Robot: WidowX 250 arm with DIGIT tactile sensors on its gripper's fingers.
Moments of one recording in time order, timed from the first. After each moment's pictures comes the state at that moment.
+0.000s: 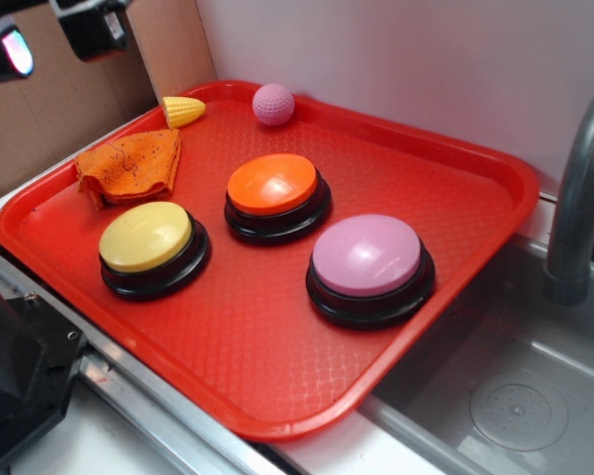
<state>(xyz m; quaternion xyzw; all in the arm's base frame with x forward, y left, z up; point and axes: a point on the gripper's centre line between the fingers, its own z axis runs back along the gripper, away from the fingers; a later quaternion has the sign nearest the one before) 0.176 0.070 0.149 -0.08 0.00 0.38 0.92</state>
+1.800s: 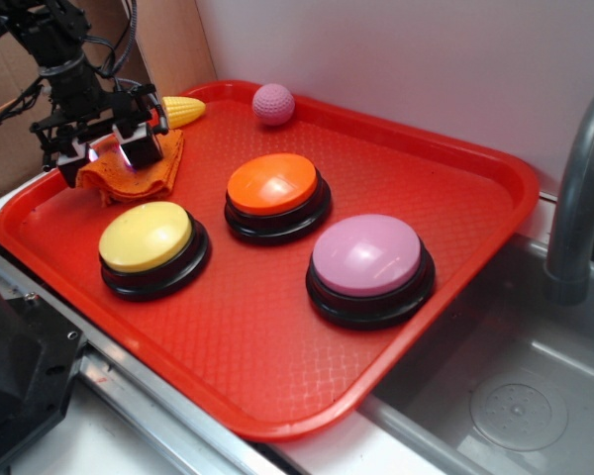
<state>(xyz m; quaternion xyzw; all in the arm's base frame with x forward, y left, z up) 0.212 0.143 0.028 -0.03 -0.06 0.50 0.87</state>
